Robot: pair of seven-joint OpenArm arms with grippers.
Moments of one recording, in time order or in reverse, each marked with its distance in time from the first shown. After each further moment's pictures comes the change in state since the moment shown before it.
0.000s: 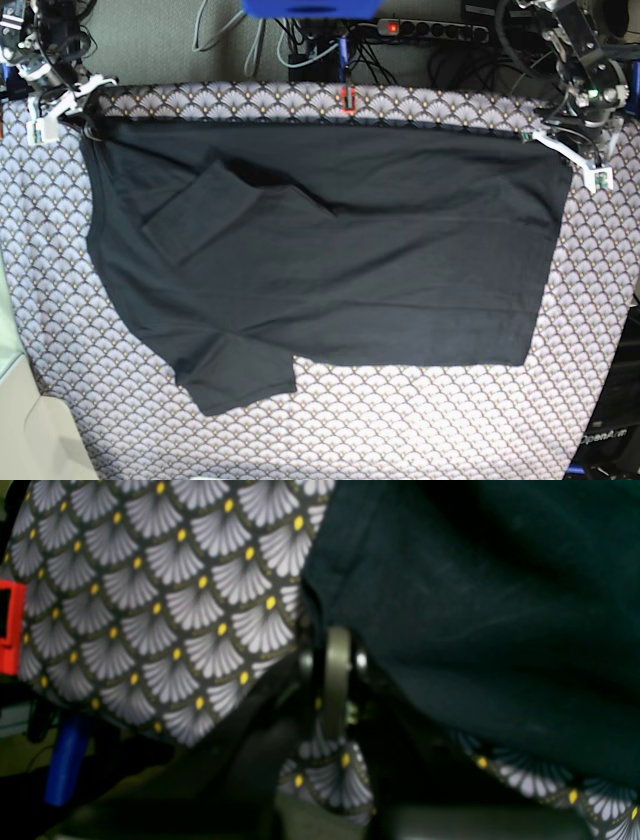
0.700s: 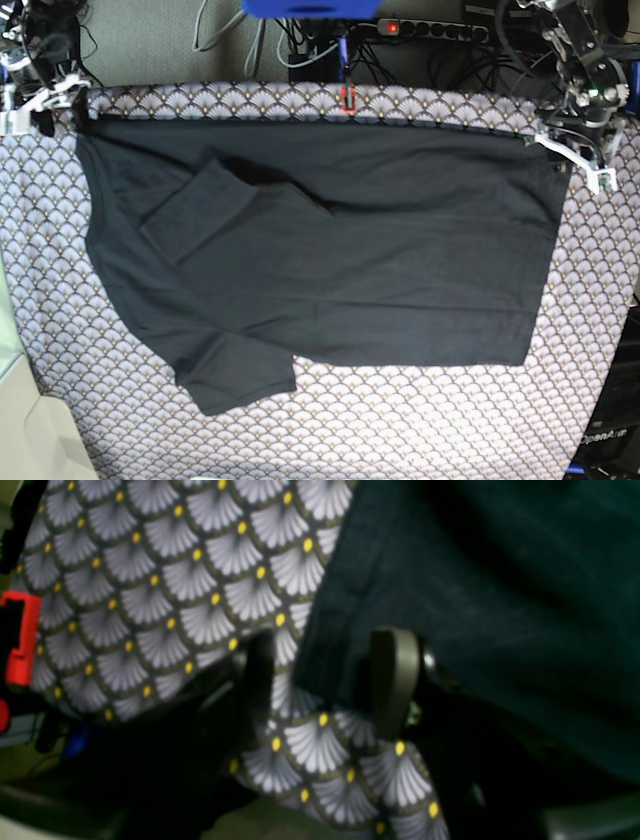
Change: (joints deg) left arm 0.0 0.2 -0.9 0.0 -0.1 -0.1 -3.8; right arm 0.2 -3.5 12.3 -0.3 -0.7 0.4 -2.3
